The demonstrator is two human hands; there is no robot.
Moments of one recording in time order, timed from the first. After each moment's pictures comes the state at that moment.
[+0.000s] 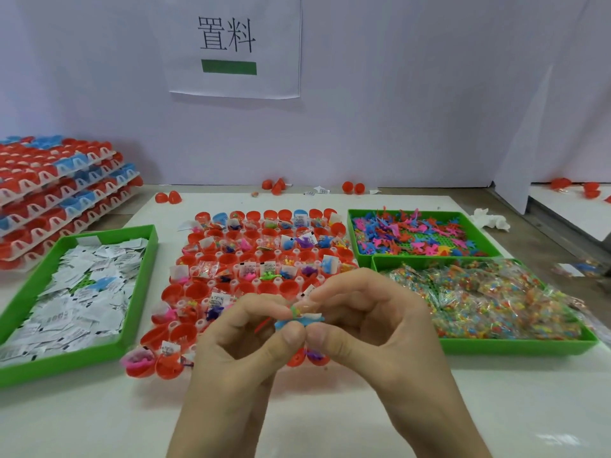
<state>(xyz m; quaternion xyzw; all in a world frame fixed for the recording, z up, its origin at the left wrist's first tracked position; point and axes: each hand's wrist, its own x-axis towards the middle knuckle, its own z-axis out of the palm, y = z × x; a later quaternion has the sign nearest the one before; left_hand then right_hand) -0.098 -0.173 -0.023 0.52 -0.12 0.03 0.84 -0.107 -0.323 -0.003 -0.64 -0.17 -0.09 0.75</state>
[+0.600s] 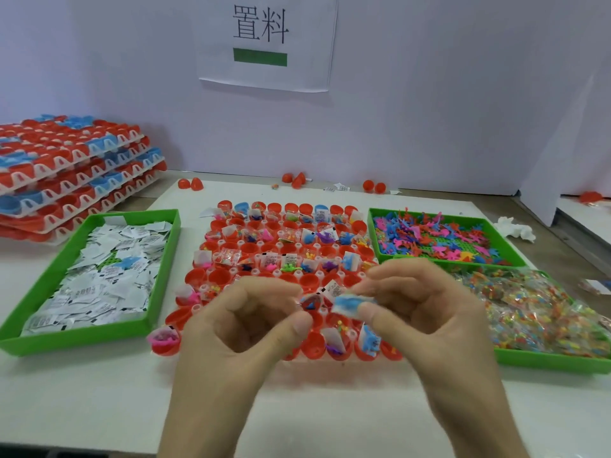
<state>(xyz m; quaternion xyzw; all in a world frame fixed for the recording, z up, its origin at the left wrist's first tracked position) -0.105 -0.150 -0.015 0.66 -0.09 0.14 0.73 -0.102 -0.333 -0.006 -0.68 -0.13 -0.16 0.70</state>
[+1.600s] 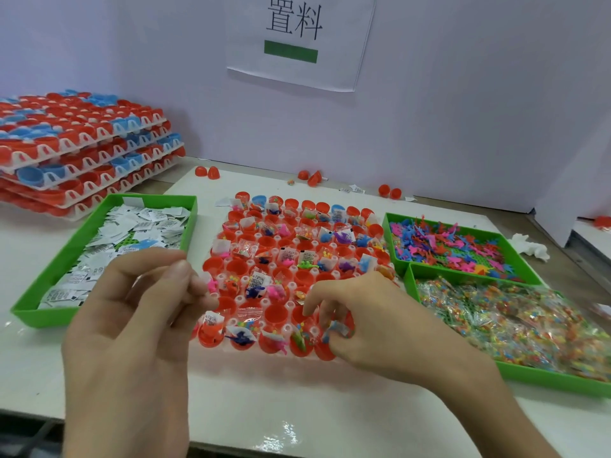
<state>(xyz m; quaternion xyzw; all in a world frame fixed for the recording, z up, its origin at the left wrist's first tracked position) -0.112 -0.107 0.000 0.48 0.04 0.30 0.83 -0.054 -0.306 0.005 -0.94 -0.30 0.02 0.18</state>
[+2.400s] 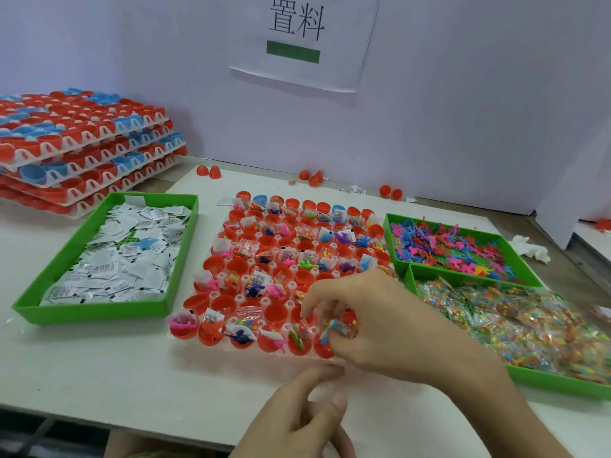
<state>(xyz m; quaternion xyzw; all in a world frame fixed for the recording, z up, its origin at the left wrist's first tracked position) -0.134 -0.161 -0.064 0.71 -0.01 -0.22 0.67 -0.056 -0.308 0.013 -0.93 -0.32 0.03 0.18</state>
